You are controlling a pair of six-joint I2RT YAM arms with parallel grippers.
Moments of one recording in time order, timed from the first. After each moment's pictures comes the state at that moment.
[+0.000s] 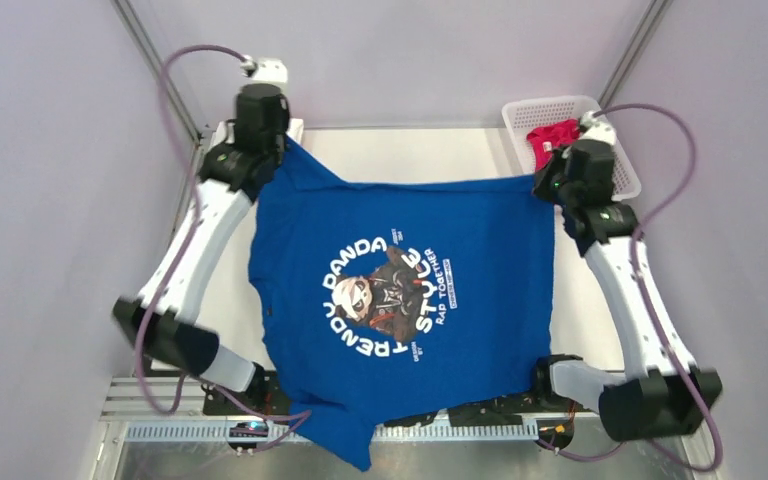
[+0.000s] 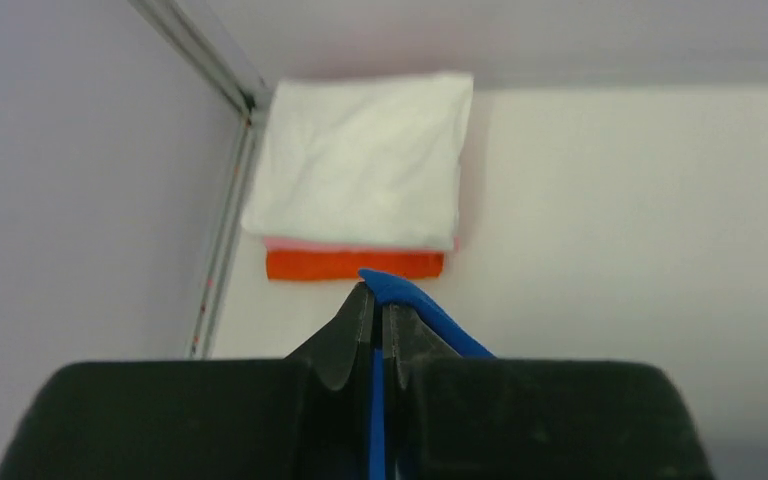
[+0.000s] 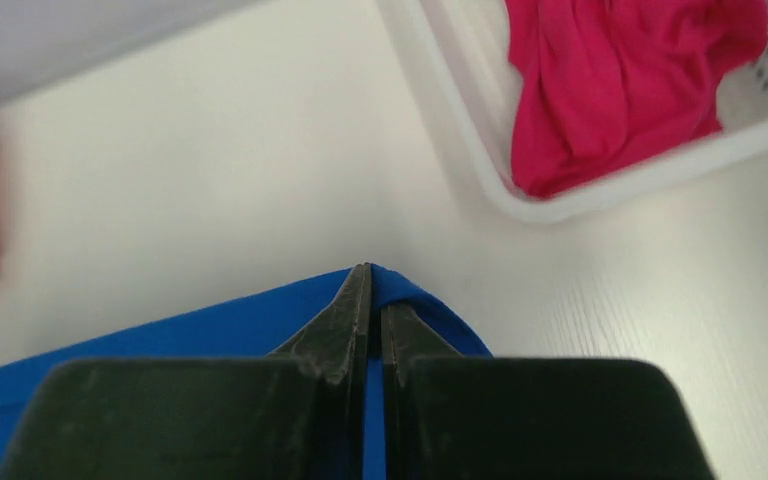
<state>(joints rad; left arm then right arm) -0.36 1.42 1.73 -0.57 -0.55 0.03 0.07 1.08 1.22 -0.49 0.12 0.36</state>
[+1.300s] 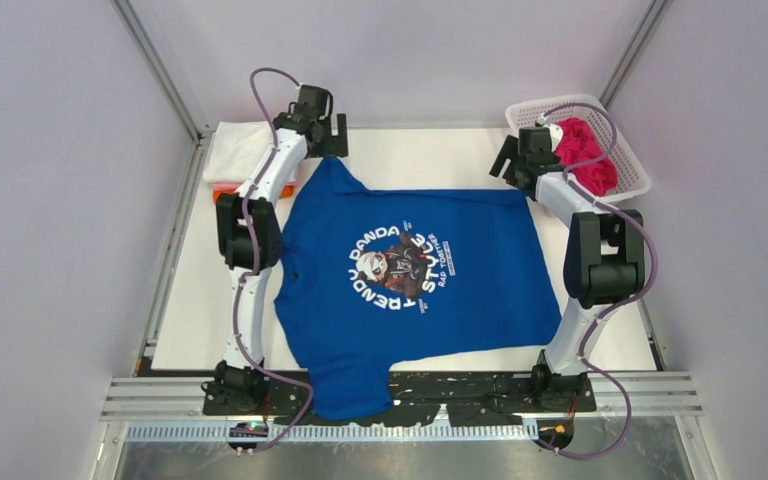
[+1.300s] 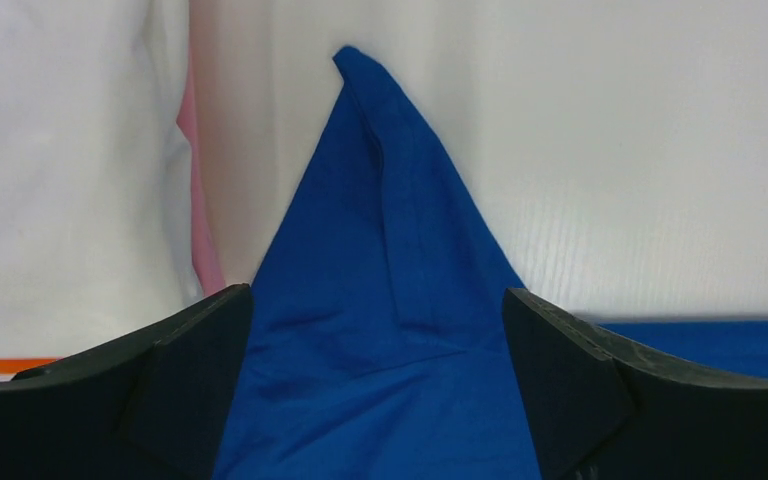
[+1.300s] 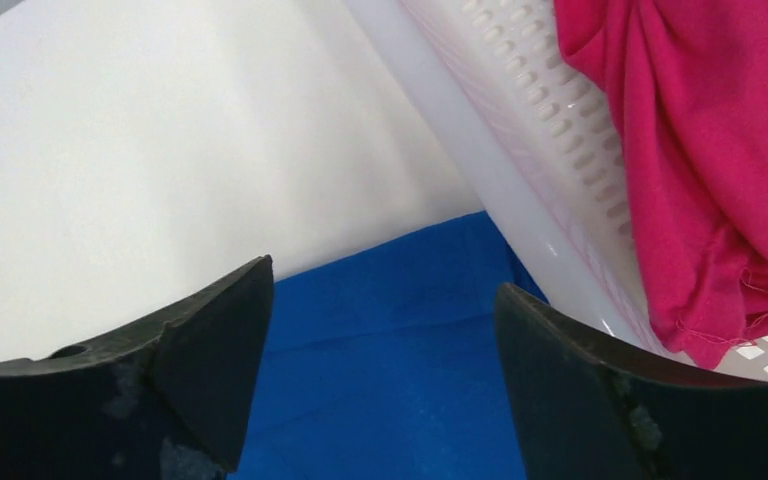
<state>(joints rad) -0.25 2.39 2.33 -0.76 -0.16 -0.24 0.05 1.87 1.34 -0.16 0.23 0.44</state>
